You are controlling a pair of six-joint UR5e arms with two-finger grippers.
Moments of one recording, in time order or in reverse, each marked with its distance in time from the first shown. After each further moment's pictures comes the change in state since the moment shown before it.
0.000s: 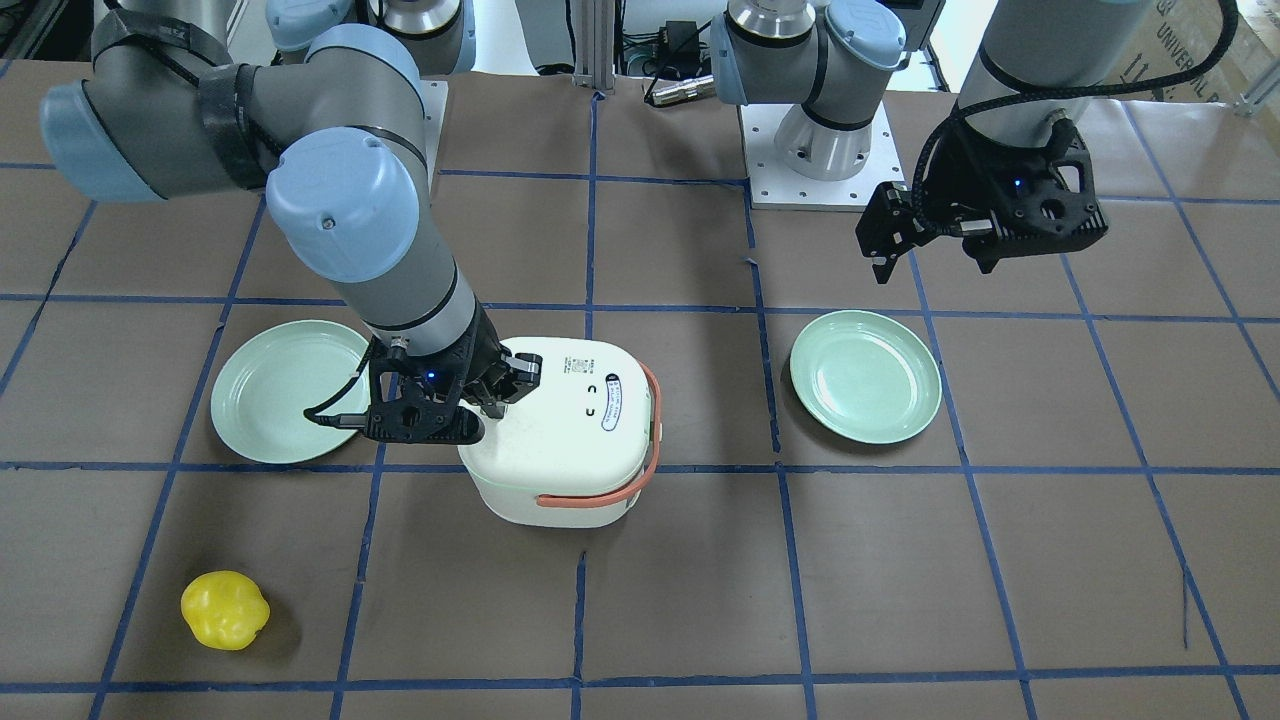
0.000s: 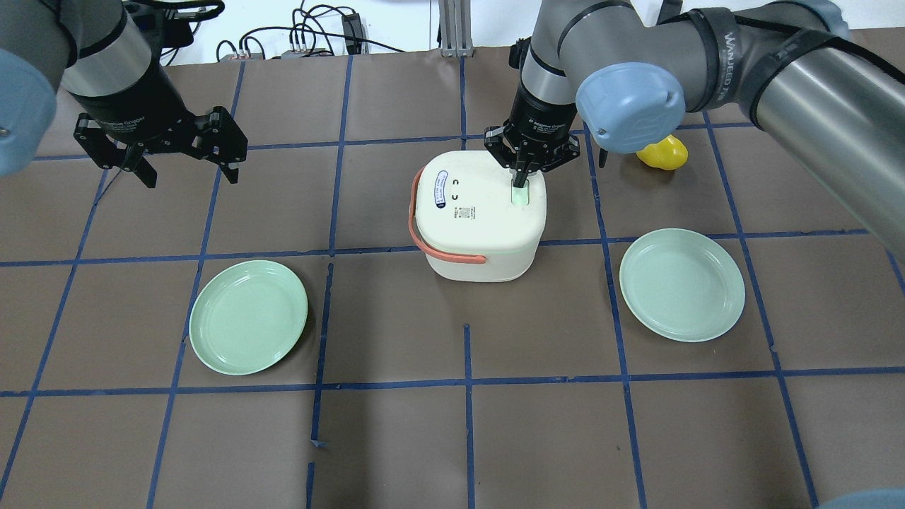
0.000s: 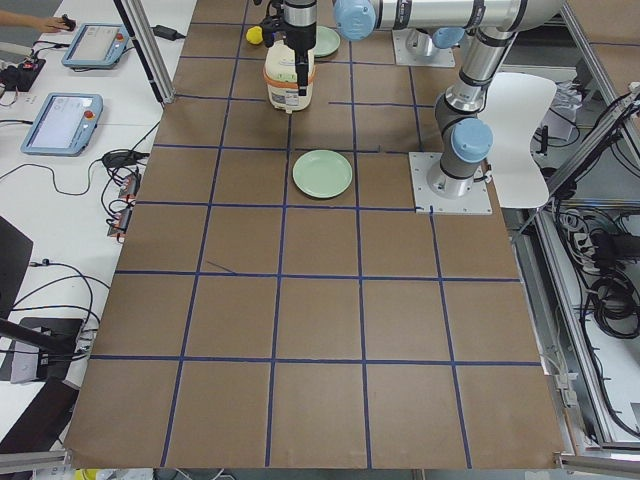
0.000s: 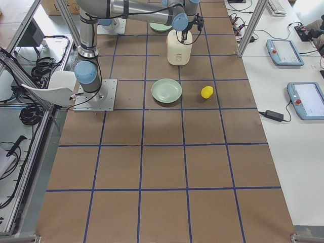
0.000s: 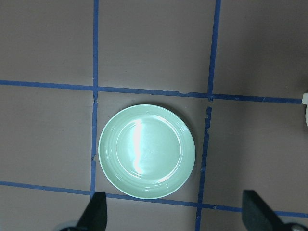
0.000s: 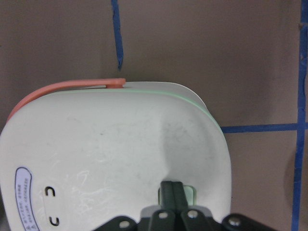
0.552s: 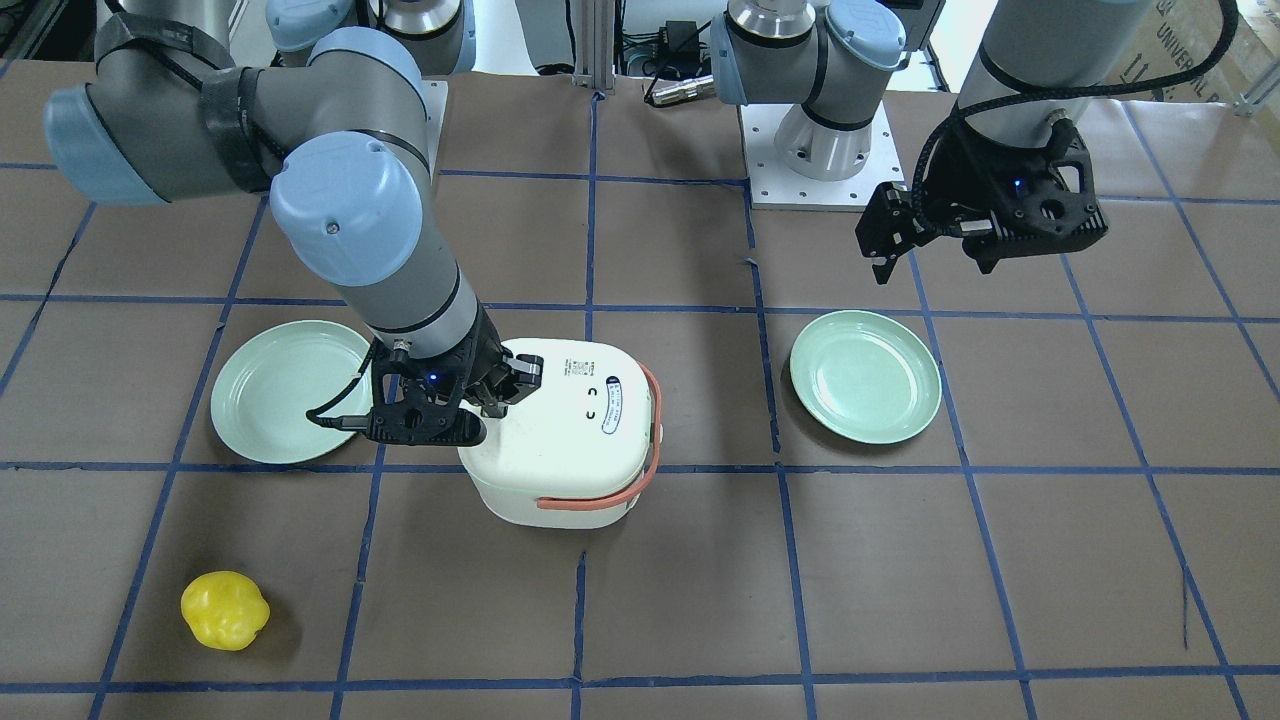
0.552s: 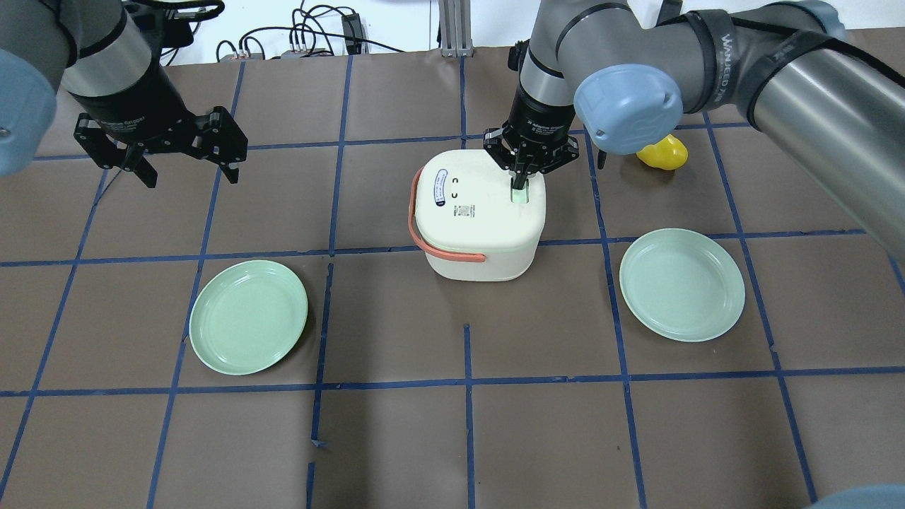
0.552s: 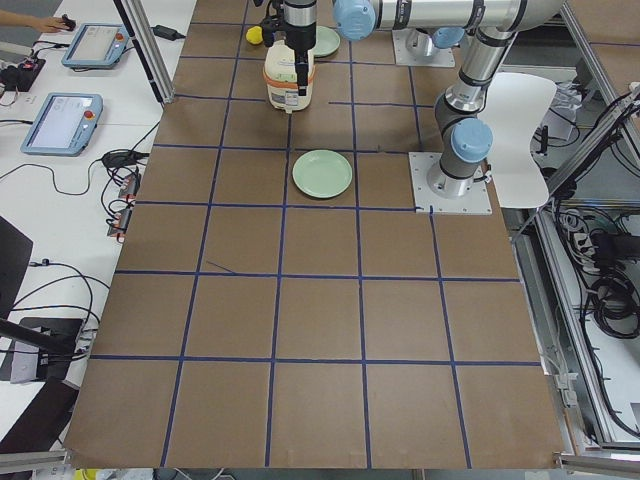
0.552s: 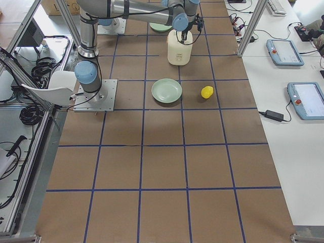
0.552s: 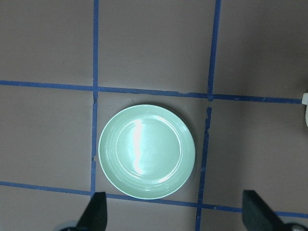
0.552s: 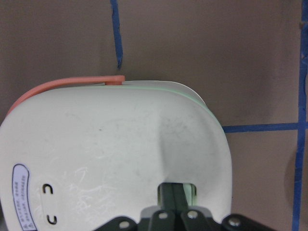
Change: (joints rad) left arm 0.000 0.000 0.000 0.000 0.000 0.000; right arm 0.001 -0.004 -0.004 0.001 -0.002 0.004
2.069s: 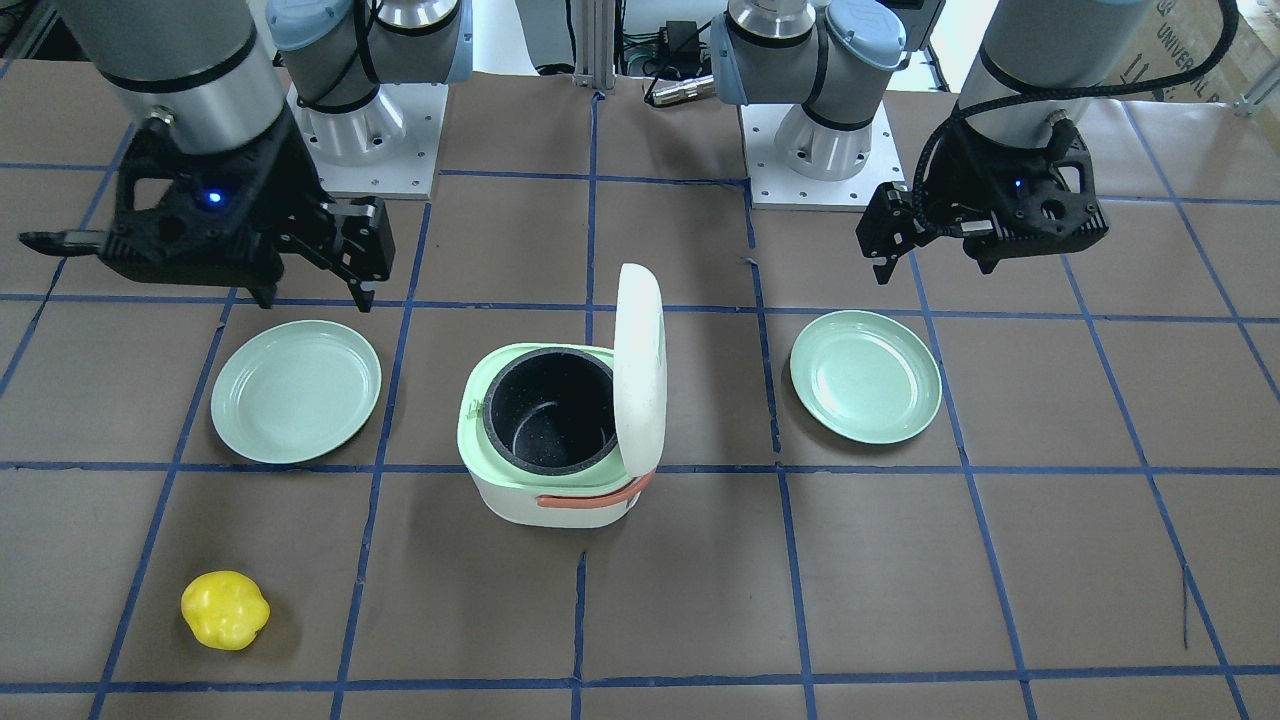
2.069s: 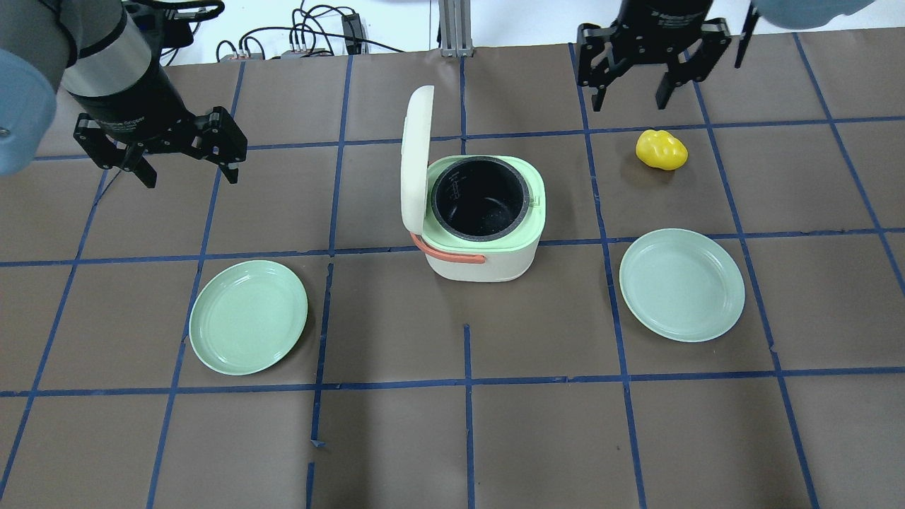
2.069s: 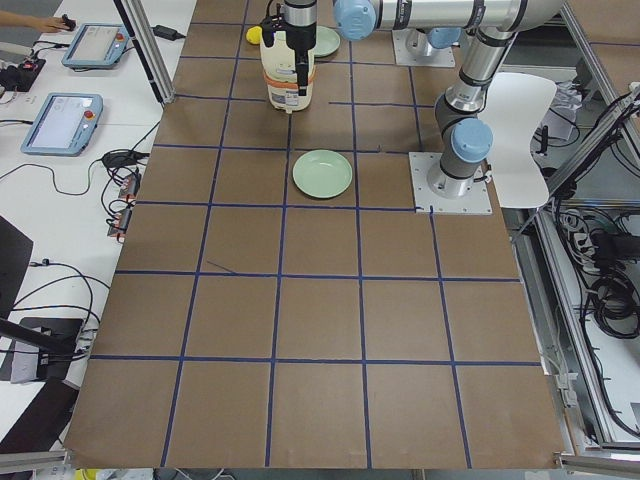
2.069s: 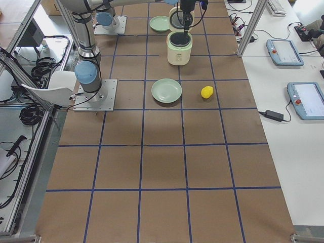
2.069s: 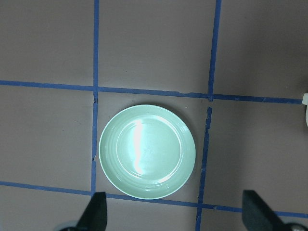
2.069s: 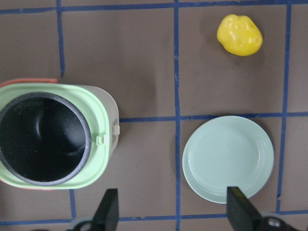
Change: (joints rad) left arm 0.000 0.000 0.000 0.000 0.001 0.000; right arm -0.144 -0.190 -0.188 0.344 -0.175 -0.202
